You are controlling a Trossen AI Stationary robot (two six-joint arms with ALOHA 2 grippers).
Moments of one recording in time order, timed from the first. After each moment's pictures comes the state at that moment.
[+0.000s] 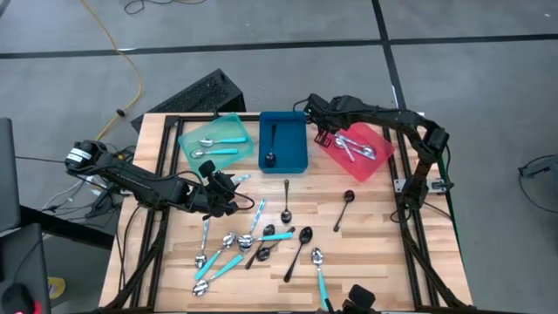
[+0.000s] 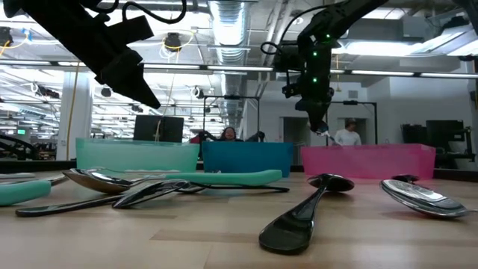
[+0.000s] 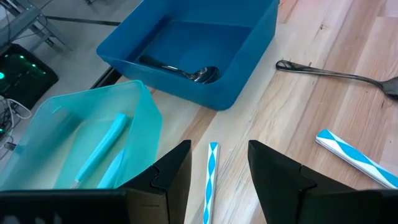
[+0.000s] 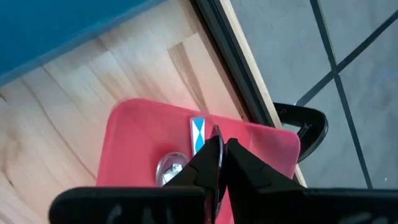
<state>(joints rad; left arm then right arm) -0.27 1.22 0.65 -0.41 -0.84 -0.46 -0.57 1.79 1.43 -0.94 0.44 -0.10</state>
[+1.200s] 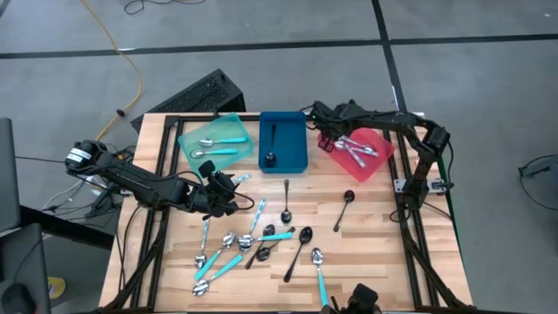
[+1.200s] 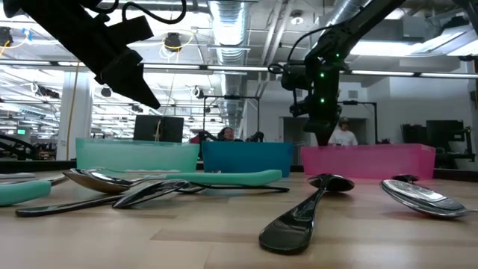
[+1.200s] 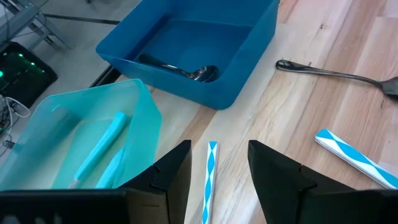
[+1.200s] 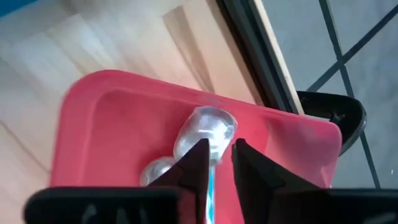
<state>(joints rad) -0.27 1.22 0.65 -0.41 -0.83 -0.47 -0.61 1.79 1.24 -0.74 0.44 -0.12</state>
